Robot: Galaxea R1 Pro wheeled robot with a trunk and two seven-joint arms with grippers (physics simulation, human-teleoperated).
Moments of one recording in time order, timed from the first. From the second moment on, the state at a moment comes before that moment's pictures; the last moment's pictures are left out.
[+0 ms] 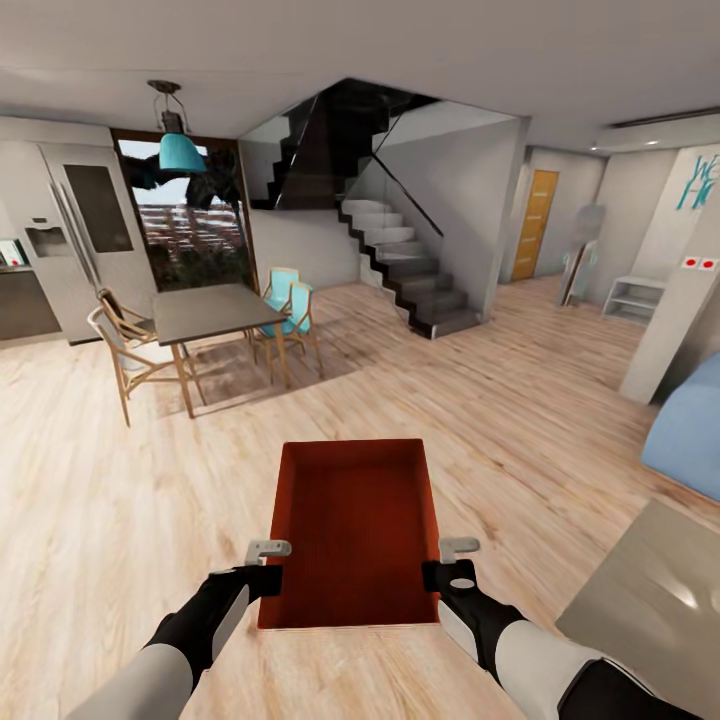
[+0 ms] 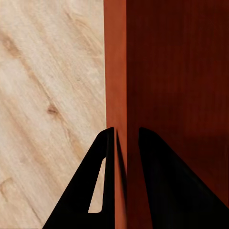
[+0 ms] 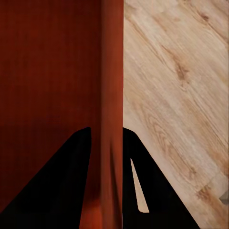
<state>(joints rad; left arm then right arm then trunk) -0.62 -0.04 0.00 -0.48 0.03 0.33 -0.02 -0.75 0.10 0.63 -0.14 -0.53 -0.04 -0.27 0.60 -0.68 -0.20</state>
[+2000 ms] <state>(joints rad) -0.62 -0.04 -0.01 -0.48 0.03 0.33 -0.02 -0.75 0.10 0.64 -0.14 -0.54 -0.05 -0.28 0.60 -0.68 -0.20</state>
